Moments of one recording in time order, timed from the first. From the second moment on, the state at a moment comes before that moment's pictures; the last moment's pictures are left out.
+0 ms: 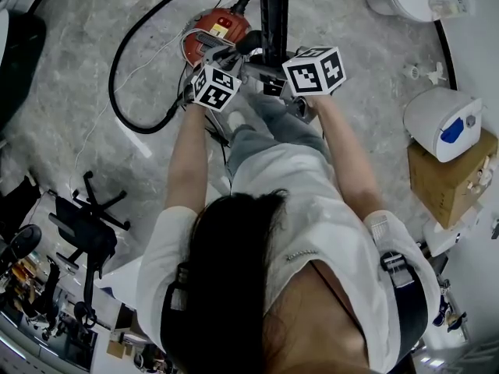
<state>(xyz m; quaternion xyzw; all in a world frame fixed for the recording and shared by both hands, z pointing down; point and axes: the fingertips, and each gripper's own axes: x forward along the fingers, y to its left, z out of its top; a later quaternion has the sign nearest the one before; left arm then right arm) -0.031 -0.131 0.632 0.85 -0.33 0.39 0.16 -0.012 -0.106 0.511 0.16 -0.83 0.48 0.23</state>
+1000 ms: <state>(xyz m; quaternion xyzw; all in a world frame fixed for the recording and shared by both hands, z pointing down) -0.025 -0.135 0.635 0.85 -0.32 0.38 0.16 -0.001 -0.114 0.515 0.19 -0.85 0.44 0.20</state>
